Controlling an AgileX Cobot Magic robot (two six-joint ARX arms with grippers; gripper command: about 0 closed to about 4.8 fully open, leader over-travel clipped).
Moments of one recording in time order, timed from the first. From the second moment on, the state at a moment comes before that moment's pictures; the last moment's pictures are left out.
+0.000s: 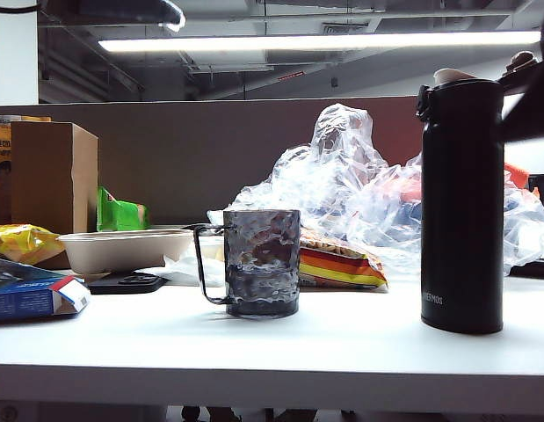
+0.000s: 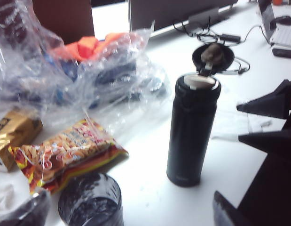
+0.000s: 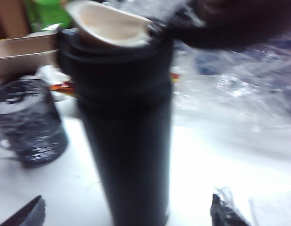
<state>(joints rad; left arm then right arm) -0.69 0.87 0.63 0.07 0.22 0.08 0.49 0.41 0.18 0.02 0.11 0.09</state>
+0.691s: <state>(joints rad) -0.69 0.91 0.63 0.02 0.22 0.09 0.49 0.43 0.04 0.23 0.16 0.05</state>
